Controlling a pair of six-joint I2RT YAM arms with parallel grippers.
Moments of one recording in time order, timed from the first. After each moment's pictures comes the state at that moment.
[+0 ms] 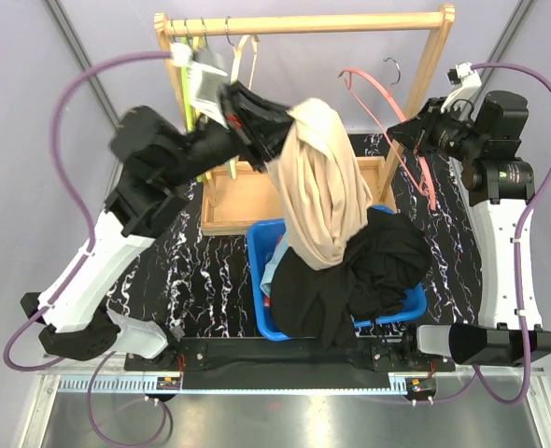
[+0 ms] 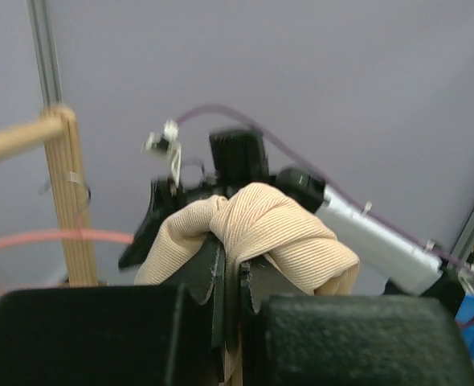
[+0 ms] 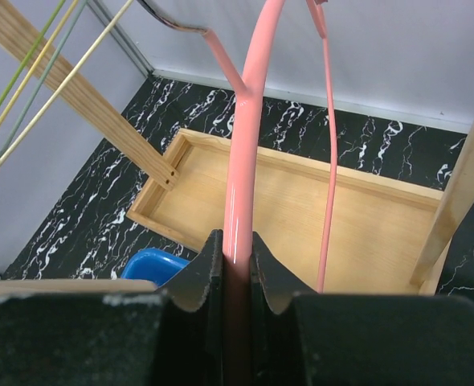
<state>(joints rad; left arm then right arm) -0.84 1.37 1.93 -0.09 0.44 -0.34 -0.05 1.30 1.68 -0.61 -0.64 0.19</state>
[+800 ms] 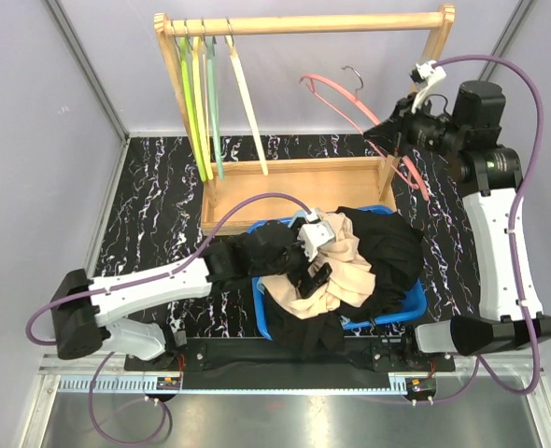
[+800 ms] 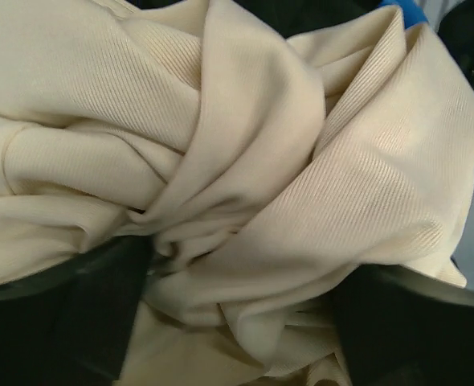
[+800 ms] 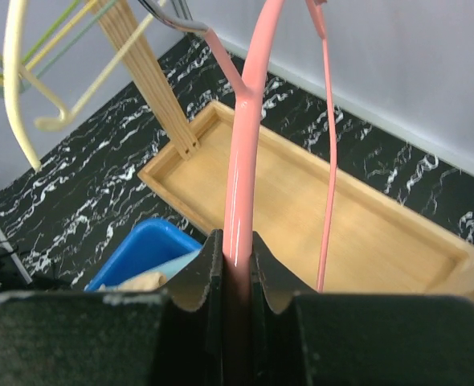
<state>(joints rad) -1.12 1.34 1.03 -0.18 0.12 -0.05 0.08 1.35 1.77 -0.69 -0.70 -0.01</state>
